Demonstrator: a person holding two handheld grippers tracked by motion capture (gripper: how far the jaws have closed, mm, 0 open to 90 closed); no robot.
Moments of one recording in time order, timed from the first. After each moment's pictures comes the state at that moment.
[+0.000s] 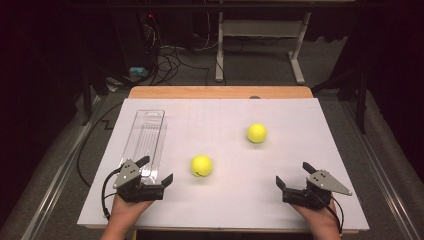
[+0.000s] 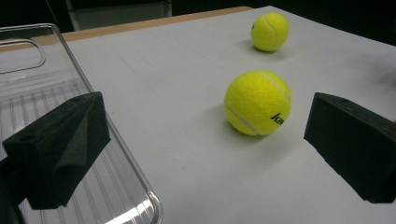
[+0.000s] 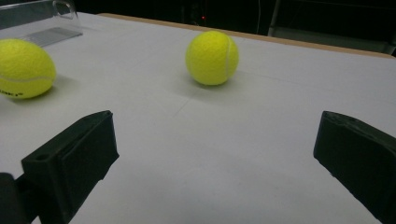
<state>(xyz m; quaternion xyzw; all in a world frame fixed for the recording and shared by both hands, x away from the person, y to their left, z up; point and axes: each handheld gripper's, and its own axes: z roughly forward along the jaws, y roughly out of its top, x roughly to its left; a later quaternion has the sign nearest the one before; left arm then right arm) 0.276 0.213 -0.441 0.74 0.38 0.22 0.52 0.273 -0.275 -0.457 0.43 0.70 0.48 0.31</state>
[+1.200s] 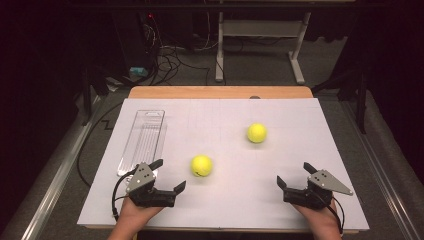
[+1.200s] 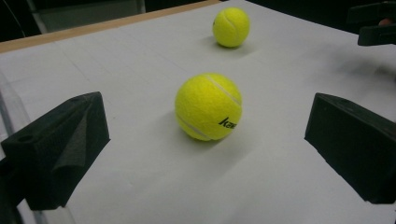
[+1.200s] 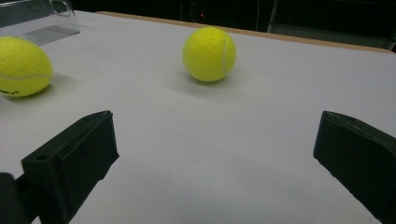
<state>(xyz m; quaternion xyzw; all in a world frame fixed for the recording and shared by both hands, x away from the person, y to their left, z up) 0.266 0.180 -0.433 0.77 0.34 0.19 0.51 0.274 -0.277 -0.459 0.43 0.70 0.48 0.31</state>
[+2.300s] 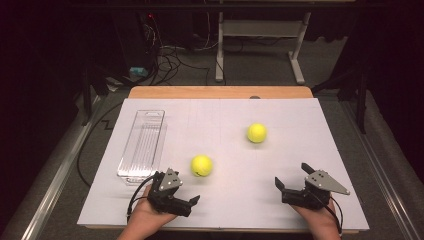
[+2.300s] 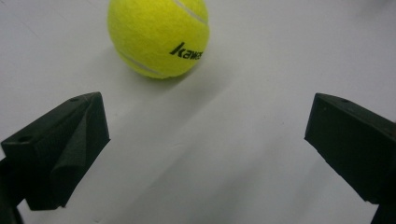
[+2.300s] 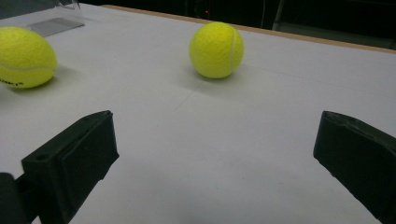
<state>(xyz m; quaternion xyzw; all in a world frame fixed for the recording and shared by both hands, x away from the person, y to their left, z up) 0.270 0.136 -0.452 0.86 0.34 0.13 0.37 0.275 -0.274 -0.461 0.42 0.71 0.47 0.31</state>
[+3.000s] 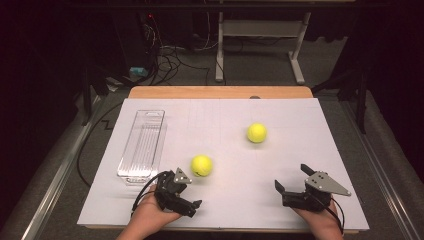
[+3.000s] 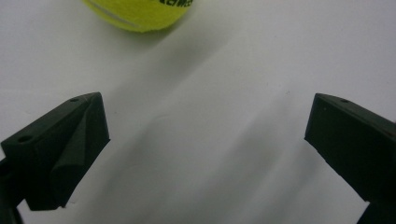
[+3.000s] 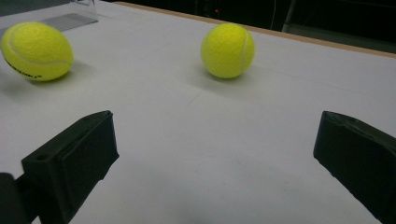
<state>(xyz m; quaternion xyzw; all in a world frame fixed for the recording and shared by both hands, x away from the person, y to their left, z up) 0.286 0.118 -0.448 0.89 0.36 0.07 0.27 0.269 -0.274 -0.457 0.40 0.72 0.47 0.30</state>
